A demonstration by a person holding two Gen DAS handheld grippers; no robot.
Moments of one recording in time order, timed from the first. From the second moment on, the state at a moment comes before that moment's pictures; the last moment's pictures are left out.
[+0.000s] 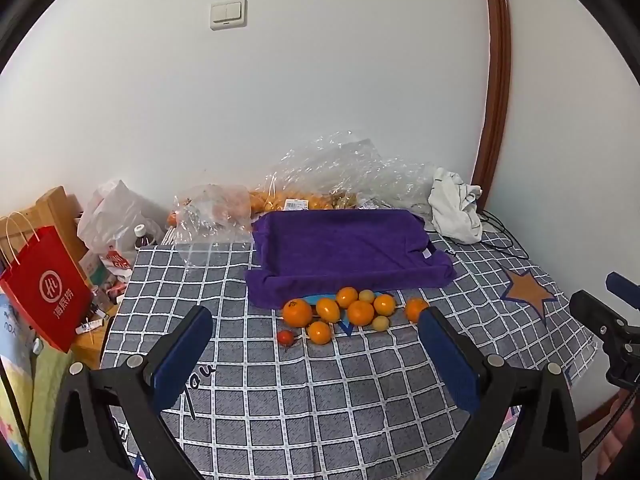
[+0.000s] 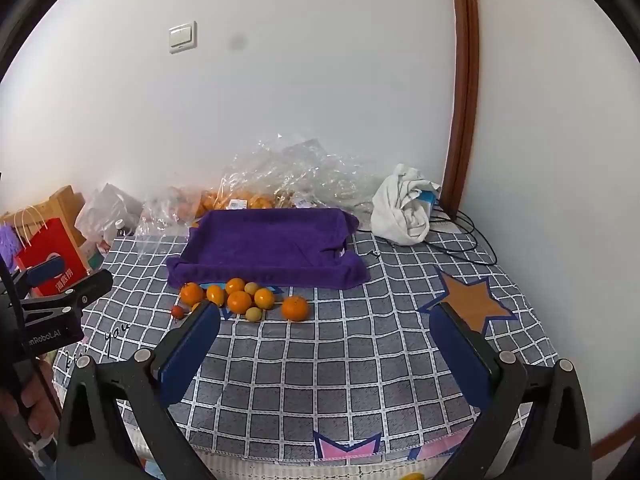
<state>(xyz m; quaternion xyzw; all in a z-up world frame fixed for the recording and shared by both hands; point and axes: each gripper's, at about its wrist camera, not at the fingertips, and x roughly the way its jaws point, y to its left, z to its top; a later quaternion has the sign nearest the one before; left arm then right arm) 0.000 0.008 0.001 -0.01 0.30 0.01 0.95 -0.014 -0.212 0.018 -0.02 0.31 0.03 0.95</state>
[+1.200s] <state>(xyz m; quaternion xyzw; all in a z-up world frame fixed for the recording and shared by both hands) -0.003 0.006 0.000 -0.01 0.30 0.01 0.95 -0.017 -0.207 0.017 -0.02 0.31 0.03 0.95</state>
